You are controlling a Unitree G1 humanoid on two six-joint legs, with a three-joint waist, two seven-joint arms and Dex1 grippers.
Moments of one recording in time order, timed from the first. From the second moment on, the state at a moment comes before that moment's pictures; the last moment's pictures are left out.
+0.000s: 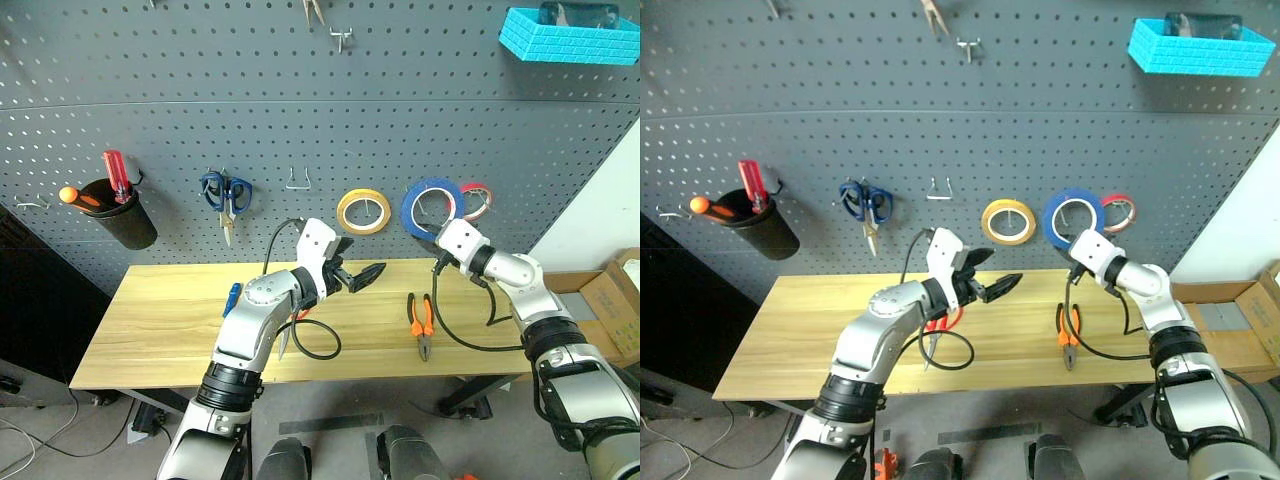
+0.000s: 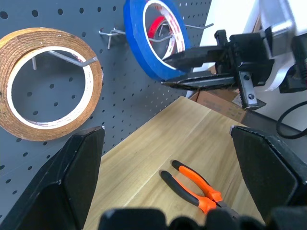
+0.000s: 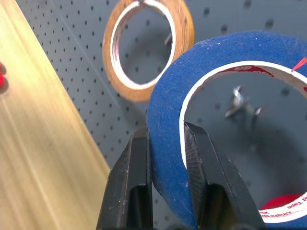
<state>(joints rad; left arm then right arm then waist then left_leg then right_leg) -0.45 0.16 -0.14 -0.04 -0.22 0.50 -0.63 -0.71 -0.50 0.14 0.85 -0.10 -0.52 0.66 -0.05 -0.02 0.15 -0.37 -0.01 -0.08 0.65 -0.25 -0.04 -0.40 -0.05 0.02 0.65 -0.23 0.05</state>
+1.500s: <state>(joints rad) -0.15 0.42 -0.36 -0.19 -0.06 0.49 -0.67 -0.69 -0.16 -0.18 0.61 -0.01 0.85 -0.04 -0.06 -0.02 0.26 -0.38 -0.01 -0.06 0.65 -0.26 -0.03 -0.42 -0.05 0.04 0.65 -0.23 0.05</state>
